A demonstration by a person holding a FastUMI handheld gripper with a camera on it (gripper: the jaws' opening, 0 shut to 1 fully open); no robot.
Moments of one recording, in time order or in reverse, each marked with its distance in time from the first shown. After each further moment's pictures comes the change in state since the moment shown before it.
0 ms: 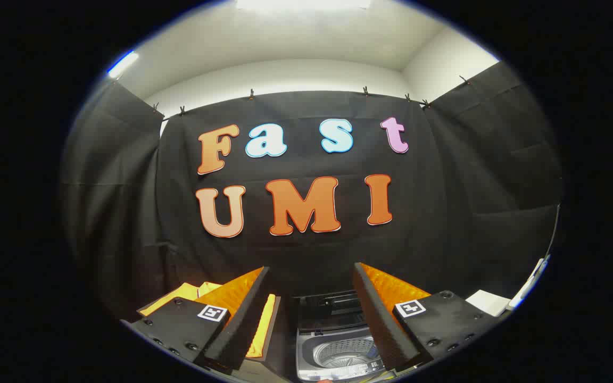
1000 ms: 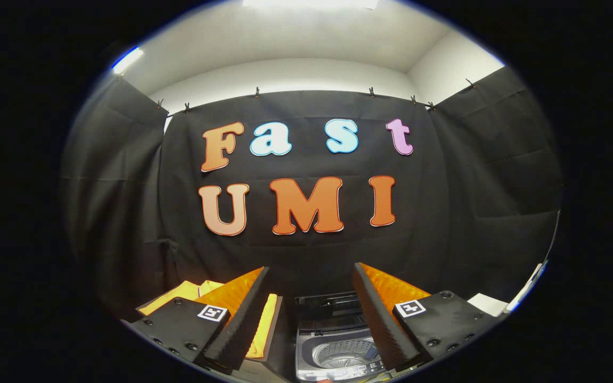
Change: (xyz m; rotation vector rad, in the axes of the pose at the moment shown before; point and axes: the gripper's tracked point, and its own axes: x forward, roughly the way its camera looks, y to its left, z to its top) arm 0.005 0.014 0.008 -0.013 0.009 0.000
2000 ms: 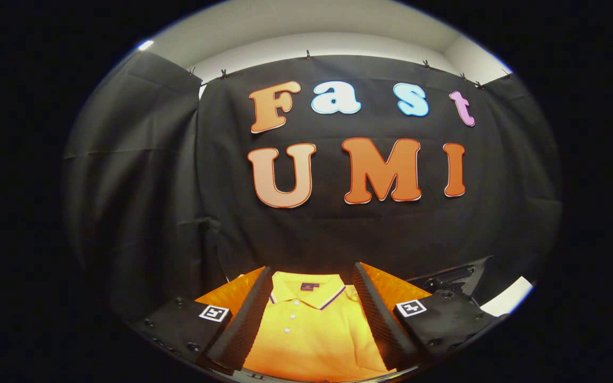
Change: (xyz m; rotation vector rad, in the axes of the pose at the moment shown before) arm 0.118 0.256 -0.108 0.001 0.196 0.192
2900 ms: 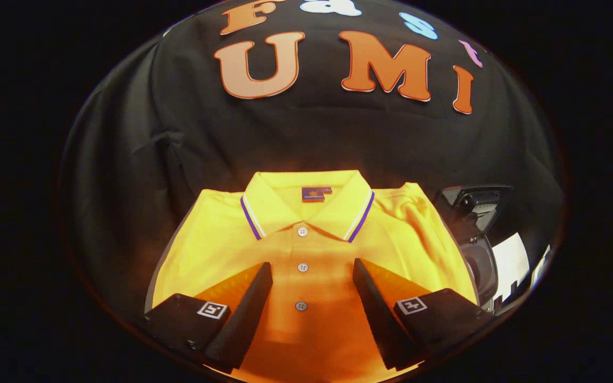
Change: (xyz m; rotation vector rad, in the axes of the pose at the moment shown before) arm 0.089 0.015 -0.157 0.064 0.518 -0.149
